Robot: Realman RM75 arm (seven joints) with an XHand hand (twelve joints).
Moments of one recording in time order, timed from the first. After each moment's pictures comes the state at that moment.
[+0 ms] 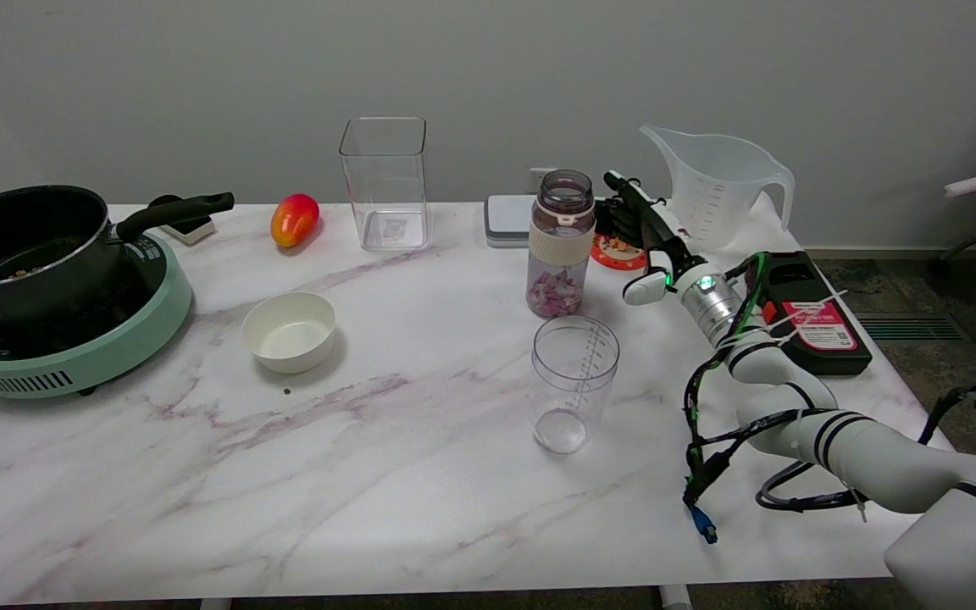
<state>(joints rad) 0.47 -1.07 -2.00 0.56 0.46 0.70 1.53</state>
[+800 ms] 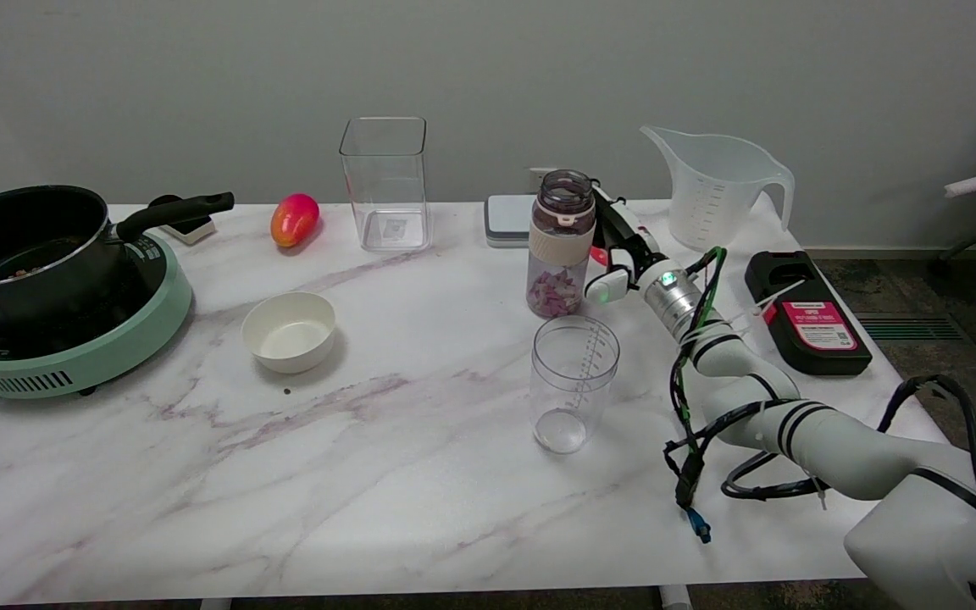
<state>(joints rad) 0.54 -1.15 -2.02 0.52 0.39 0.67 1.55</state>
